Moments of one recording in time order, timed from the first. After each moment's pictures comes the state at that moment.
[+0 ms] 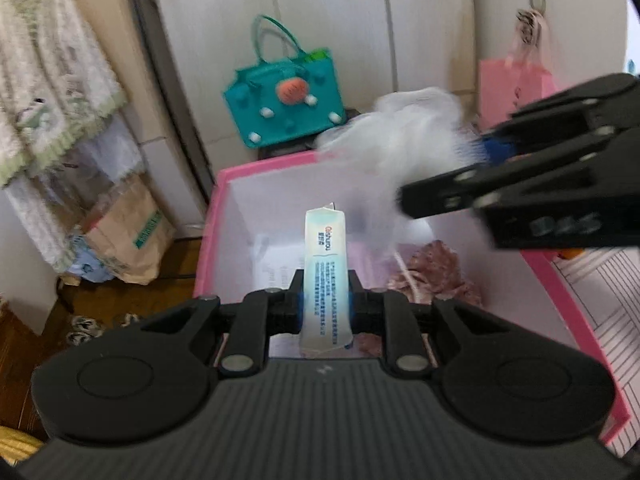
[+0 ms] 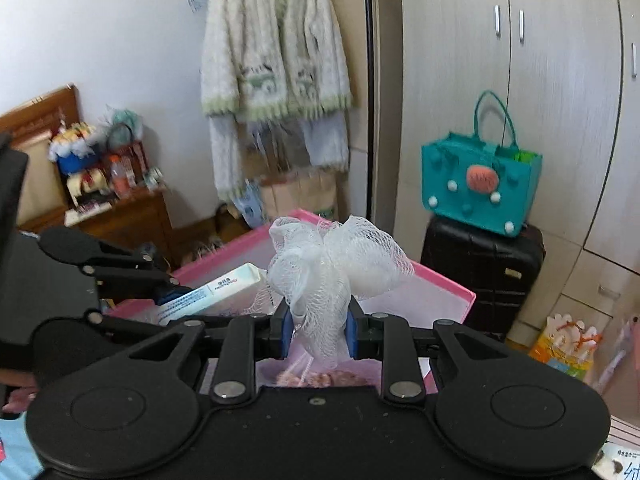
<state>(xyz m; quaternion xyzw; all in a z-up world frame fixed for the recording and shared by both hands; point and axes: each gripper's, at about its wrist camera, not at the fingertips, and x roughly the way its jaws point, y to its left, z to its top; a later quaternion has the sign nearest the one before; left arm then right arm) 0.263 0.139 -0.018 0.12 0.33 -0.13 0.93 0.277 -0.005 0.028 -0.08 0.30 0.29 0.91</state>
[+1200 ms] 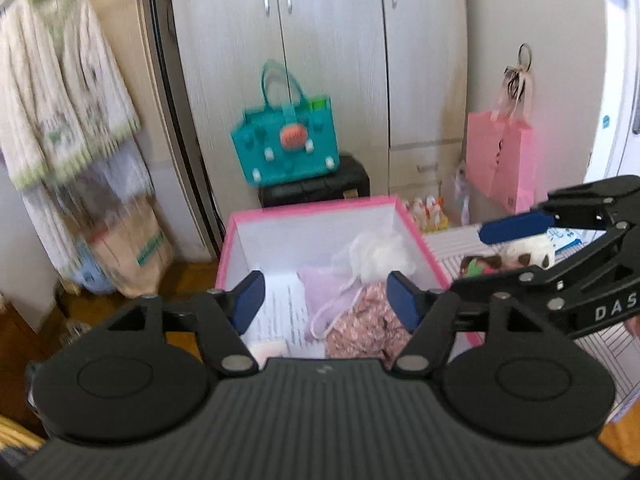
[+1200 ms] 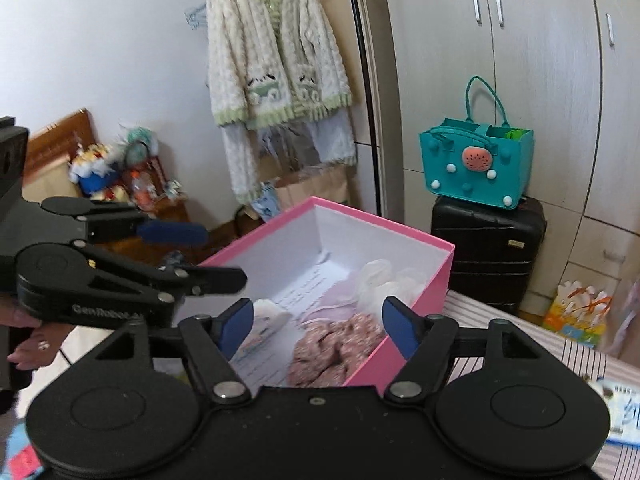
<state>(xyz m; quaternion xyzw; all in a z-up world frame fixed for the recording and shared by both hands) 0.178 0.140 0.050 0.09 0.26 -0.12 0.95 0.194 -0.066 0.062 0.00 0.30 0.32 0.90</state>
